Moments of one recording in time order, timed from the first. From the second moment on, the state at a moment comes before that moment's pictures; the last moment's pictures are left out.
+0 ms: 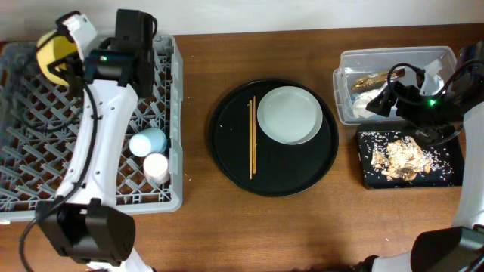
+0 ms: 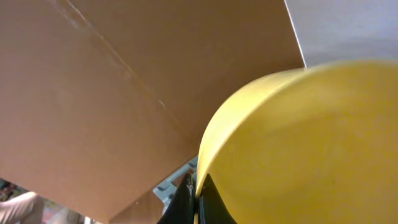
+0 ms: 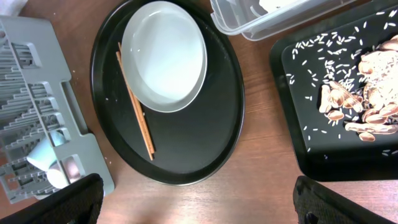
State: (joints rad) left arm -0.13 1.84 1.87 -1.06 -1.37 -0.49; right arm -0.35 1.62 1.68 -1.41 -0.49 0.12
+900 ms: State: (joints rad) left arm -0.20 2.20 1.83 -0.96 -1.37 -0.43; right arm -0.35 1.62 1.68 -1.40 -0.44 0.12
